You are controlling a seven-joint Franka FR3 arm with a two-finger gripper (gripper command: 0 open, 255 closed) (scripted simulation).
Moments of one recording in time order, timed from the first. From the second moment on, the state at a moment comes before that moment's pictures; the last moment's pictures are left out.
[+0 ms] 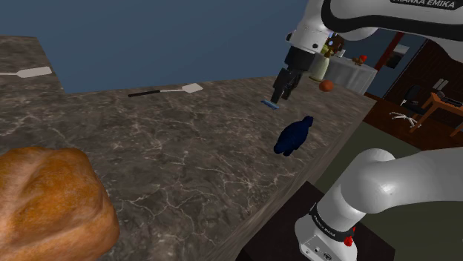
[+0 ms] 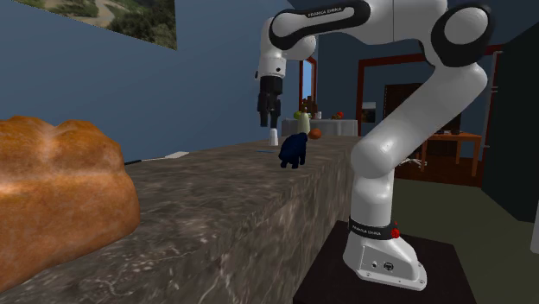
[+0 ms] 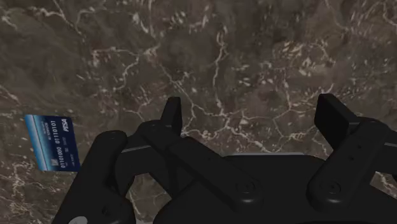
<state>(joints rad) 0.01 -0.75 0.03 -2.40 0.11 1.67 -0.13</state>
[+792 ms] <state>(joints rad) 0.38 -1.02 -0.10 -2.56 -0.09 1.45 -1.00</state>
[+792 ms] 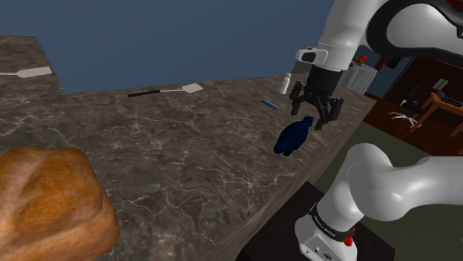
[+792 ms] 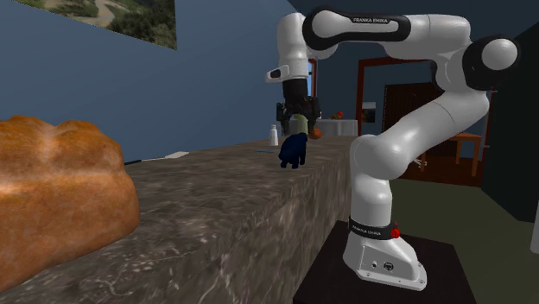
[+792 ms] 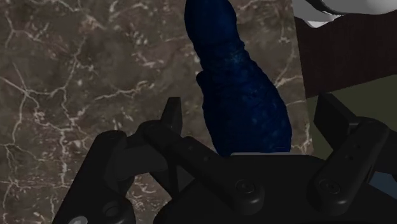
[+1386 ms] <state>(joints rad) 0.39 -1.06 -0.12 -2.67 -0.10 1.52 -1.03</state>
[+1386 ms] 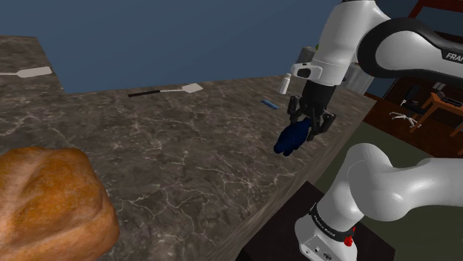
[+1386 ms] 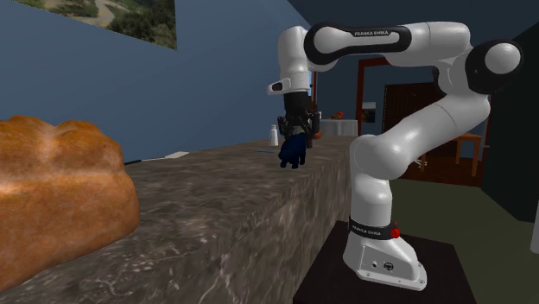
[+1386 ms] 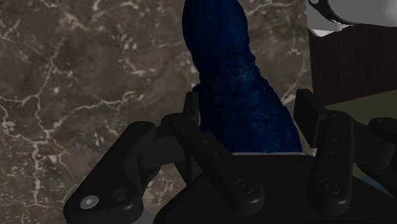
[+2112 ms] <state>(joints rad) 0.39 -1.05 -0.12 -2.65 -0.10 1.51 -1.03</state>
